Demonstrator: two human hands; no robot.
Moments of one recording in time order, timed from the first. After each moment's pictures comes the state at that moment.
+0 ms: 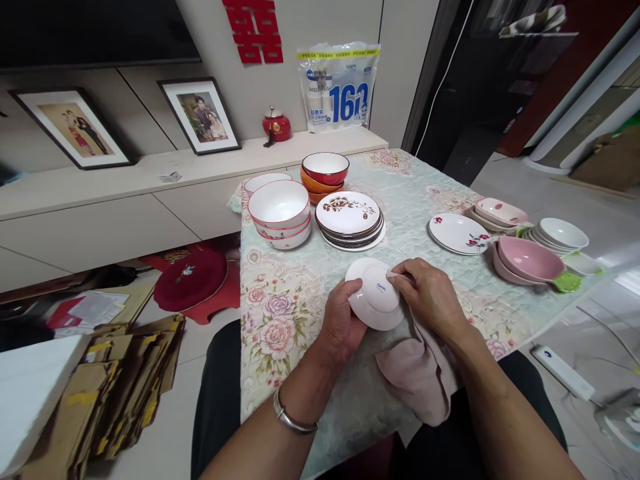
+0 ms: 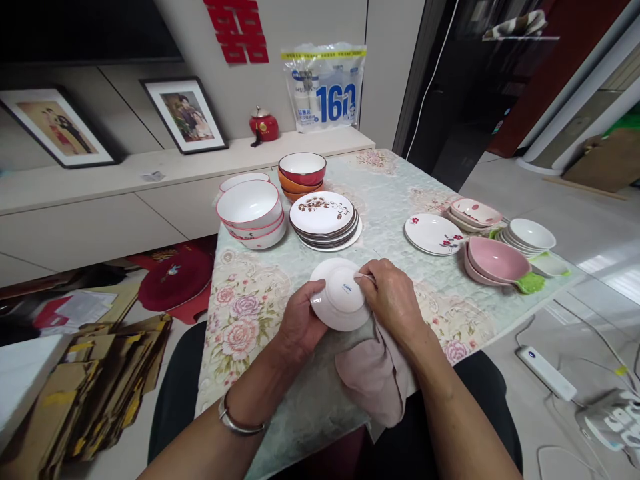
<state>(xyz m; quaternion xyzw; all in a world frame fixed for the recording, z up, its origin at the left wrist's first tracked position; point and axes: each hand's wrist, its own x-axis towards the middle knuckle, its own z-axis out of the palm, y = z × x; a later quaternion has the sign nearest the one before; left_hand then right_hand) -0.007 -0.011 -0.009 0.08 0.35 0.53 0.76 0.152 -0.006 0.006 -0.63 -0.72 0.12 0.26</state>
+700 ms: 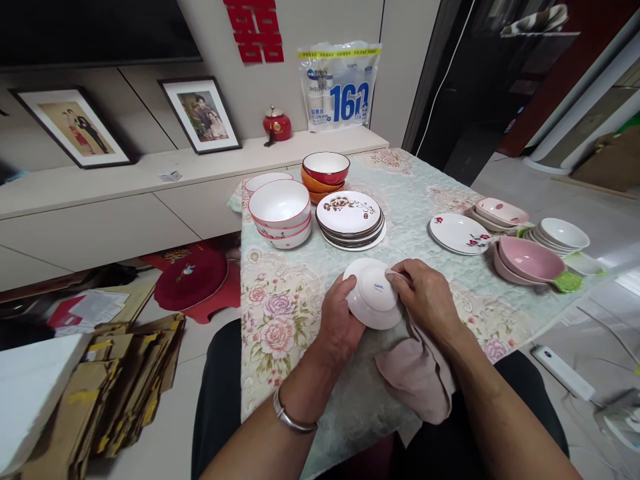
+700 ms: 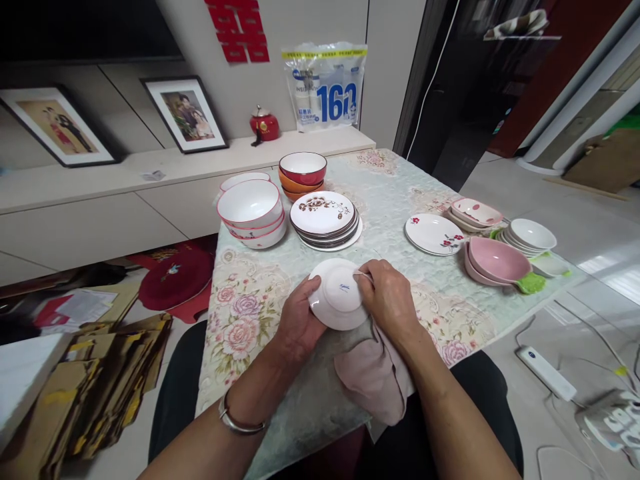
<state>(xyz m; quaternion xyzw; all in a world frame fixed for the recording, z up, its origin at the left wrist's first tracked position) -0.007 -0.009 -0.013 0.10 0.33 0.58 0.74 0.148 -0.003 -0.006 -0.64 -0.71 0.10 0.29</state>
